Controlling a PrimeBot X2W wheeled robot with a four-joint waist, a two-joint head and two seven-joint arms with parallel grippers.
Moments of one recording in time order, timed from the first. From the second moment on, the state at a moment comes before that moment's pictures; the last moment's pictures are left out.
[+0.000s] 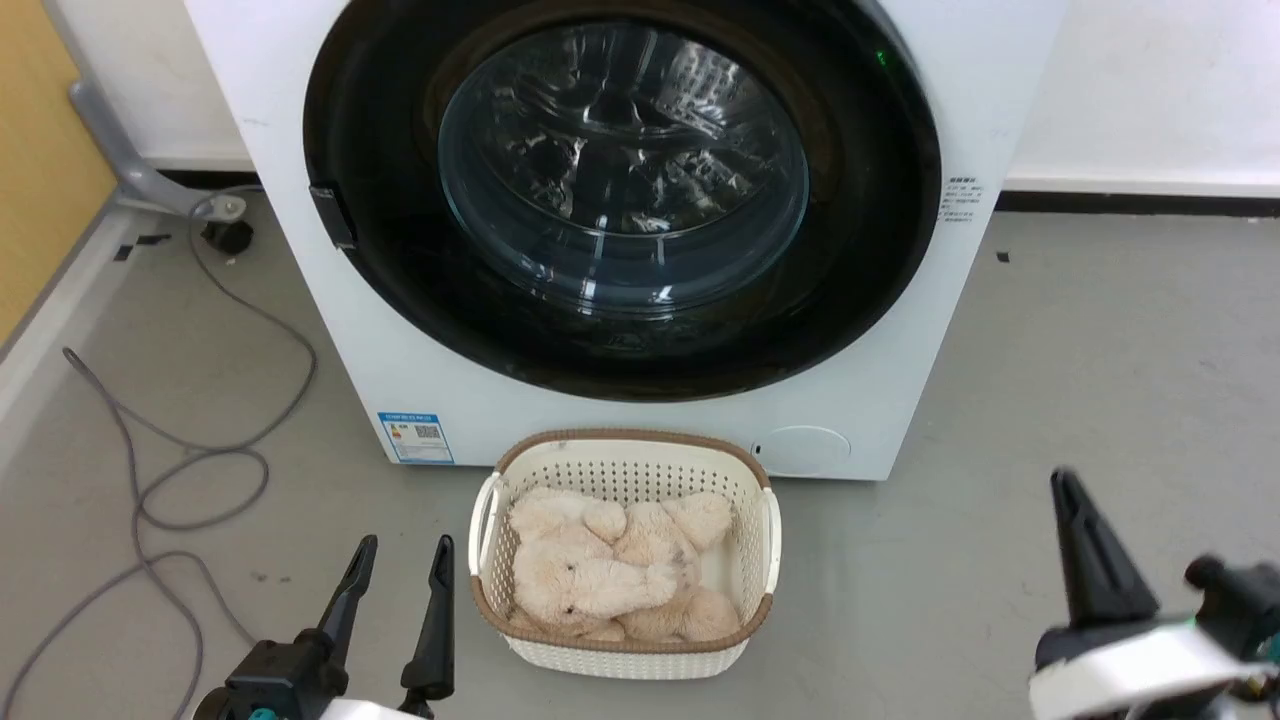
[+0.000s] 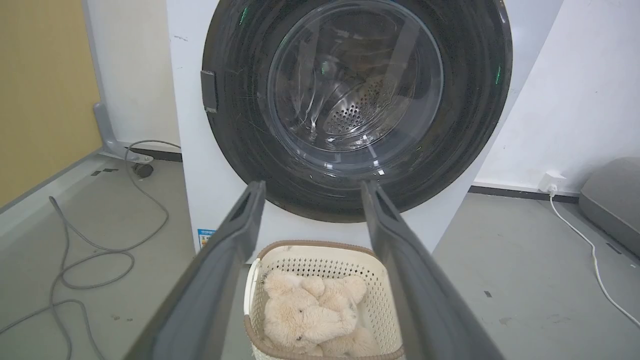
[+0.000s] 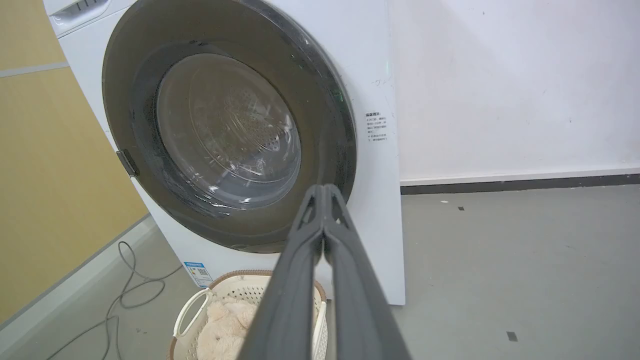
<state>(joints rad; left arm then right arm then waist) 0.07 0.05 -0.02 0.10 -0.20 -0.13 -0.26 -0.04 -0.18 0.03 0.13 0.36 0.13 -0.23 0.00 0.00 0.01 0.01</state>
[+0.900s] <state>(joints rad) 0.09 0.05 -0.03 0.08 -0.18 -0.12 -0.26 0.09 -0.09 -0.01 0.09 0.29 0.13 -0.23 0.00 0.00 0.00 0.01</state>
